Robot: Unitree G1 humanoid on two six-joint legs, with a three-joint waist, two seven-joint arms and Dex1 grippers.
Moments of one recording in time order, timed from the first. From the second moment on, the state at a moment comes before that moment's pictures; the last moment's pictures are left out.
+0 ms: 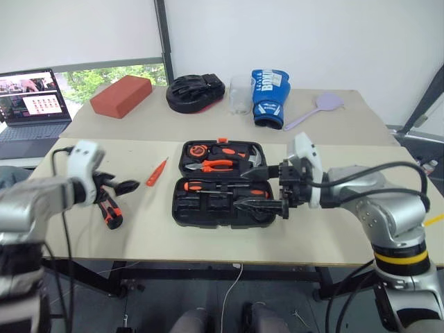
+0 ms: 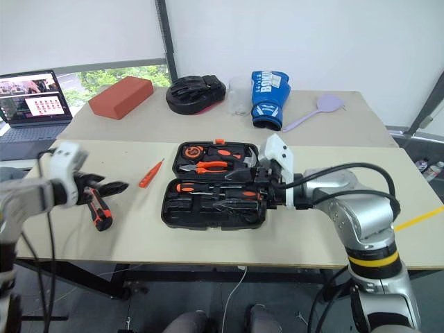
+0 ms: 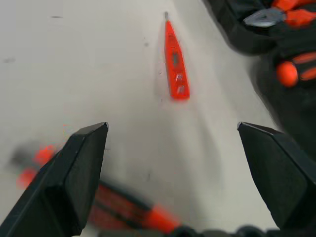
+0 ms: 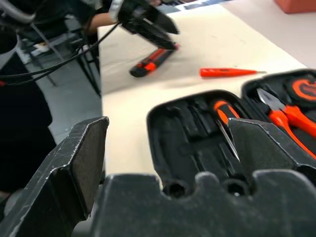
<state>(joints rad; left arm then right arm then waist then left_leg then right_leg) -0.63 0.87 0.12 0.10 -0.45 1.10 -0.64 -0.63 -0.61 0.03 -0.40 0.59 0.92 1.00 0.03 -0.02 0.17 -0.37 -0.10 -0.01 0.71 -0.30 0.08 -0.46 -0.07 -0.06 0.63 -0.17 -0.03</state>
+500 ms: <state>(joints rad) -1.06 0.69 -0.16 0.89 -0.14 0.85 -0.72 -0.53 -0.66 -0.01 -0.55 0.66 0.93 0.86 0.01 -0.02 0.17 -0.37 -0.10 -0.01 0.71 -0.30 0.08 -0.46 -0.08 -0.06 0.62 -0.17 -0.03</state>
